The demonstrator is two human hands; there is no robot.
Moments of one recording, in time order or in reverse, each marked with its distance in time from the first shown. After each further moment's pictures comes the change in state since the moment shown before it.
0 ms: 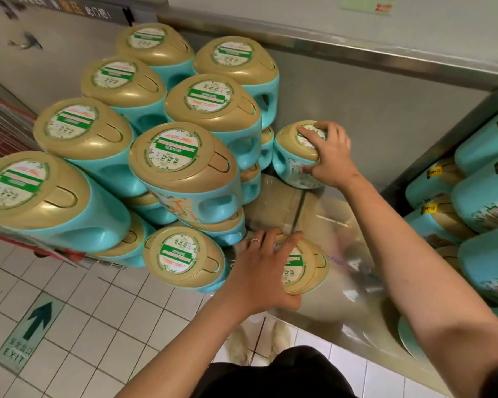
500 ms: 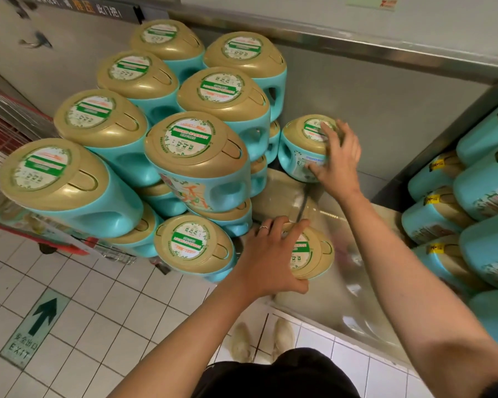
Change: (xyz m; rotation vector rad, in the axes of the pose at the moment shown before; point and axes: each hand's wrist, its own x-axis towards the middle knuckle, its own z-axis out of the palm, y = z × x) left_hand -0.003 0.003 -0.002 -0.007 0.046 -0.015; right_hand -0.044 -0.007 0.020 0.171 0.250 0.095
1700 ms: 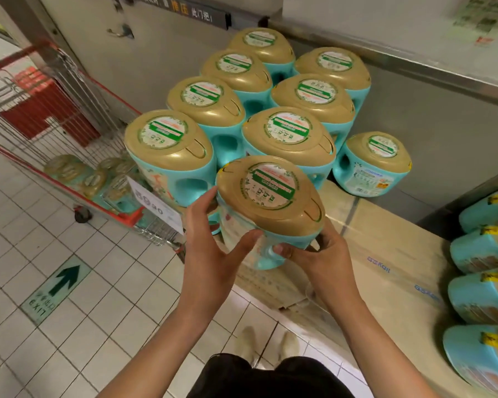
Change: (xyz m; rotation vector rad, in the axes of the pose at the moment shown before) left_hand -0.155 -0.096 -0.076 -0.736 0.847 -0.332; right_hand -0.195 -0.214 -0.027 0.932 -0.308 0.226
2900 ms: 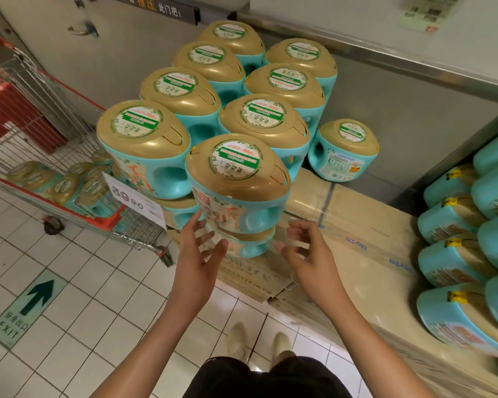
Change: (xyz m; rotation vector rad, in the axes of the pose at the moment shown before) left_hand -0.036 -0.069 0.006 -0.189 -0.194 -0.262; right_hand -0.042 0.029 -0.017 -0.276 0.038 0.073
